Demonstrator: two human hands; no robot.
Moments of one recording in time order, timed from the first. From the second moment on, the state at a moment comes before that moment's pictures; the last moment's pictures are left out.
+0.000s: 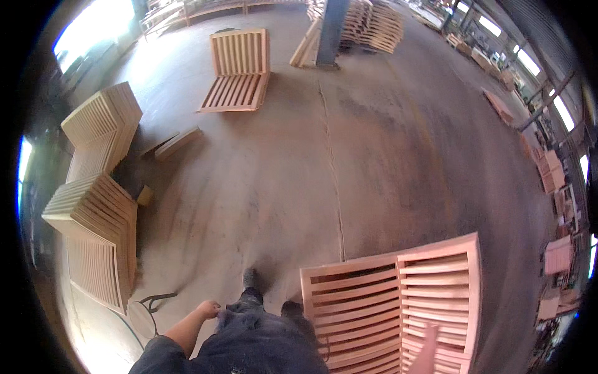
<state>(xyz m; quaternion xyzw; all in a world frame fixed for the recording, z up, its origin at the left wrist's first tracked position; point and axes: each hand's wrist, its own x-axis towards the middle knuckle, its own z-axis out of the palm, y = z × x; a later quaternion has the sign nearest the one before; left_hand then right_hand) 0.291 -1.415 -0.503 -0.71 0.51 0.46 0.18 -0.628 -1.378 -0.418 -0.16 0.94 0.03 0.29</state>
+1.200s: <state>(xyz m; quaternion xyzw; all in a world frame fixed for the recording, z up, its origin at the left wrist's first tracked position) 0.533 -1.966 -0.518 -0.86 0.09 0.48 -0.14 -0.044 -2.272 -0.602 -0.55 0.69 -0.13 0.45</state>
